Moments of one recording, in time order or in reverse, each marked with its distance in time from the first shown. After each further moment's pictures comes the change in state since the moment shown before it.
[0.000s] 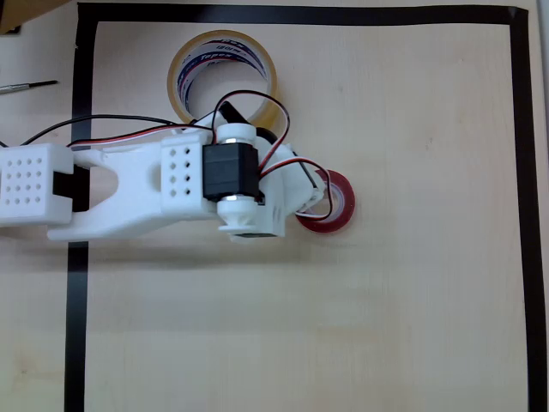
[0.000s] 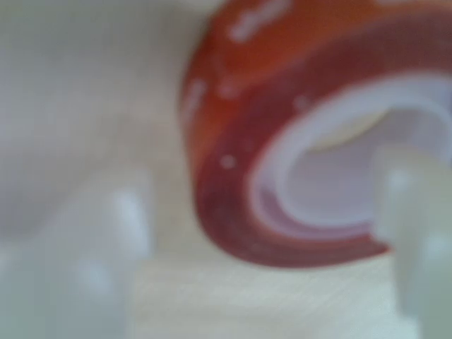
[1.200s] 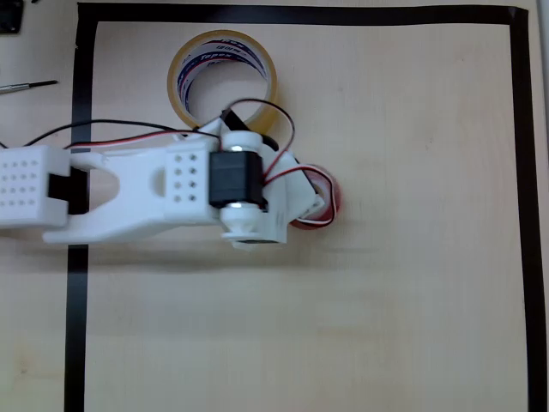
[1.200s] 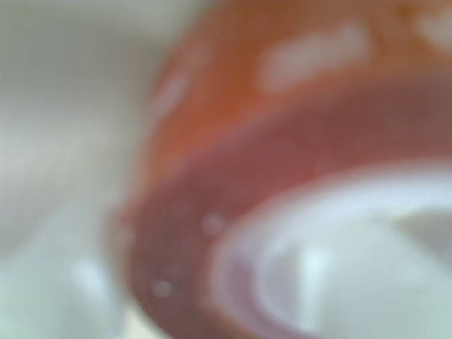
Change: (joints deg) arm 0.8 4.1 5.4 -1.2 -1.1
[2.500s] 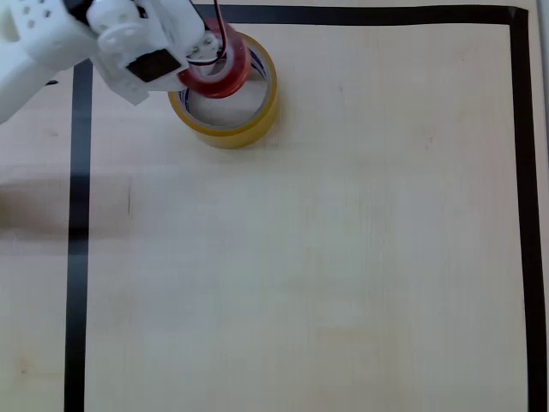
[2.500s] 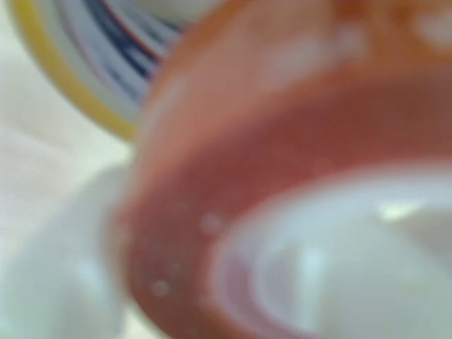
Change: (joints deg) arm -23.5 46.4 55.6 -3.8 21.8
